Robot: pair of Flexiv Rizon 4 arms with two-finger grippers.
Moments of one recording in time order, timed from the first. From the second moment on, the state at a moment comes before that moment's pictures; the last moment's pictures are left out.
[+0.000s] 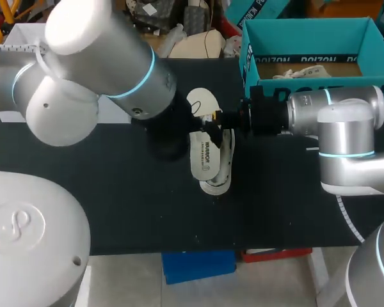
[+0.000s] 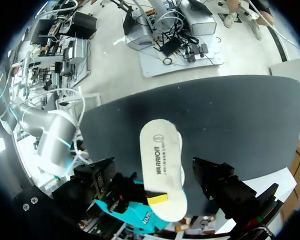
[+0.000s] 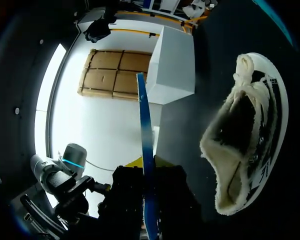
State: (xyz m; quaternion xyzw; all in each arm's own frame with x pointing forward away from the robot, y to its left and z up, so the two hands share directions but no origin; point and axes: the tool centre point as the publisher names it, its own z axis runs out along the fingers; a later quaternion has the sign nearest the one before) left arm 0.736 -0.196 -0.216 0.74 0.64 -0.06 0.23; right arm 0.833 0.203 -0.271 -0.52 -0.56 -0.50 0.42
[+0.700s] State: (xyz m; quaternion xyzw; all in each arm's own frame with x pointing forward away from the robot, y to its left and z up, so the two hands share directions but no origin) left arm 0.751 -0.199 -0.215 0.72 0.67 0.01 0.16; right arm 0.833 0.203 -0.271 -0.52 -0.56 -0.50 0.42
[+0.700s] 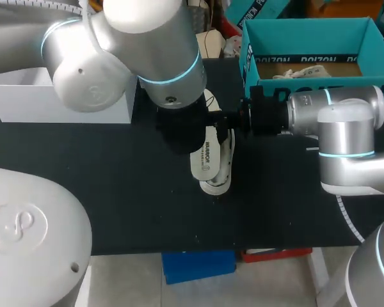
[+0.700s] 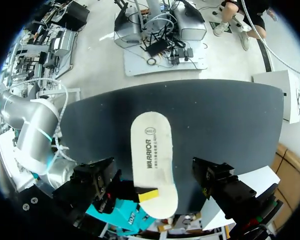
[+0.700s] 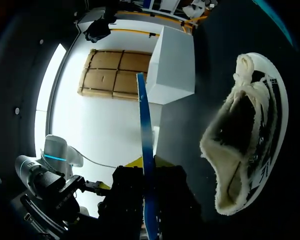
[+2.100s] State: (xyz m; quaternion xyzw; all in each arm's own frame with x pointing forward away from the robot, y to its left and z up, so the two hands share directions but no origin) left arm 0.890 -0.203 -0.209 0.70 0.69 0.03 0.16; right arm 0.833 0.203 -0.271 -0.52 -0.56 -0.50 0.42
